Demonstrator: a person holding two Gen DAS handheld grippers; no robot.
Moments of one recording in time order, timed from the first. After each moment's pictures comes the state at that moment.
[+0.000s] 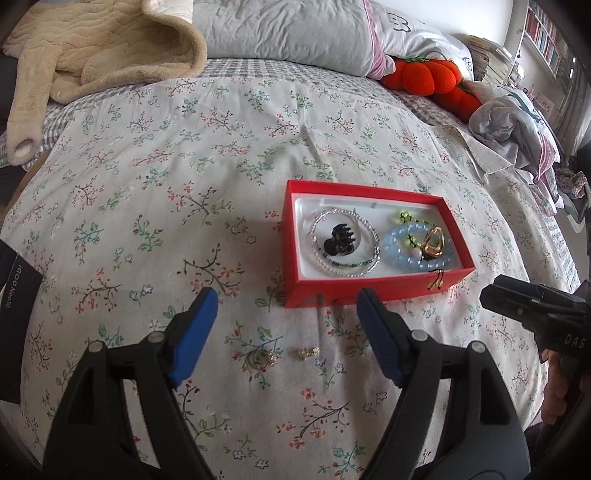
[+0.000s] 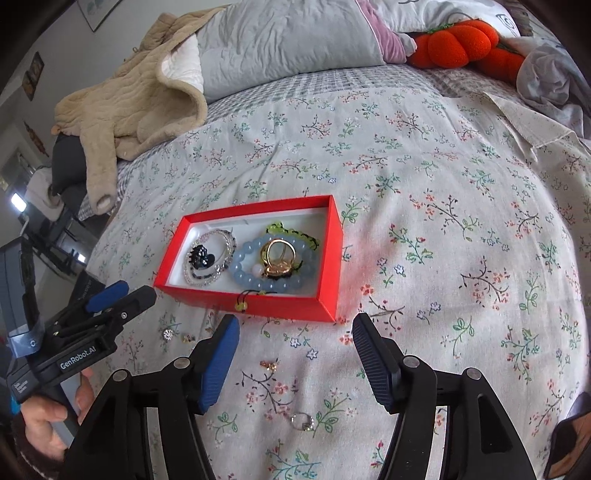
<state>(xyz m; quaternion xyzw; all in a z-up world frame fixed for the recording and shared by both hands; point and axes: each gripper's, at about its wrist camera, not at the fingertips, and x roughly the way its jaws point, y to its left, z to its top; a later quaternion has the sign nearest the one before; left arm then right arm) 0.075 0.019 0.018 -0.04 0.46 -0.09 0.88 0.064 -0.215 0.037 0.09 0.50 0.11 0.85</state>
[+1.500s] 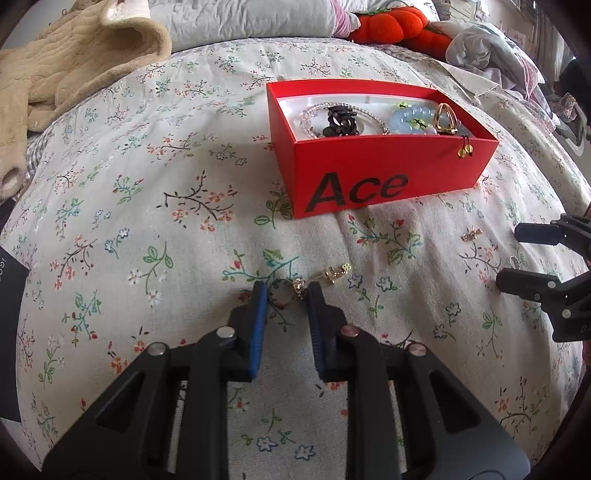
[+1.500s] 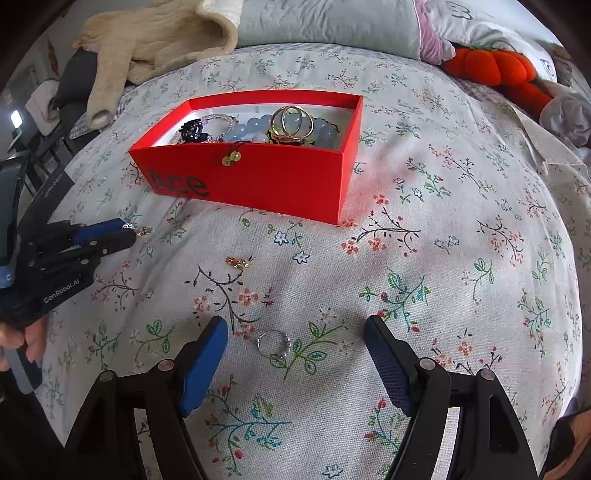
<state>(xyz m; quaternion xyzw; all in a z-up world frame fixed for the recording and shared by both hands) 0.043 0.009 -0.043 0.07 0.45 -0.12 0.88 0.026 -0.185 -0.026 -0.05 0.51 0.12 0.85</state>
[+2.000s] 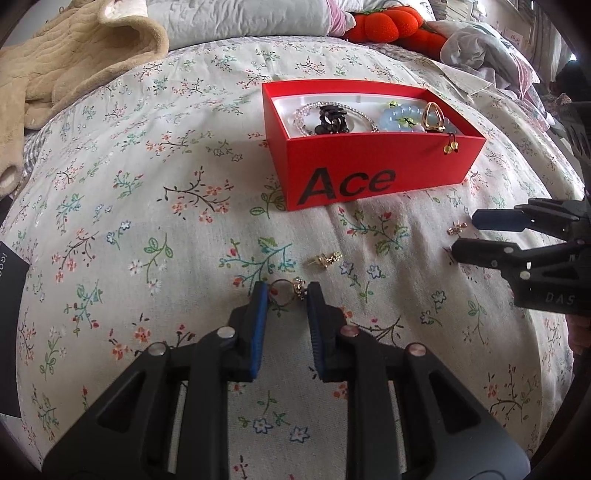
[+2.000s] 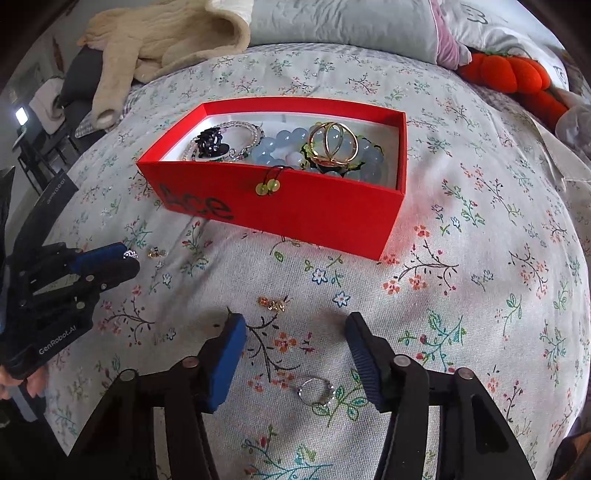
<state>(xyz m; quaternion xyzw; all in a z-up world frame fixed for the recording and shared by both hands) 0.034 0.011 -0.038 0.06 0.46 -0.13 0.88 0.048 -0.157 -0.028 -0.06 0.51 0.13 0.85</state>
